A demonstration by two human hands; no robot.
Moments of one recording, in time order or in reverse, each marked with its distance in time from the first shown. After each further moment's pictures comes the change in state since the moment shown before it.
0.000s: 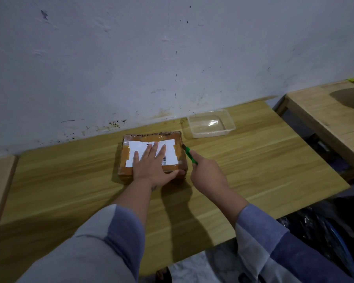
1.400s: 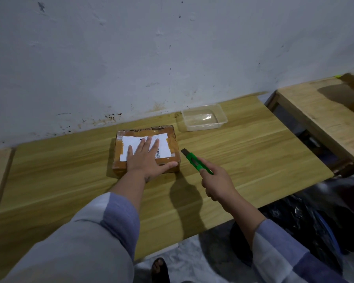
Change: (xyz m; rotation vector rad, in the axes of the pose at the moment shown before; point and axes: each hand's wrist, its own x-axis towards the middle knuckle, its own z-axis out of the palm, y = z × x) left_hand -0.013 0.003 0.001 -0.029 -0.032 -0.003; right_hand -0.042 0.059 0.005 0.639 -0.042 0.112
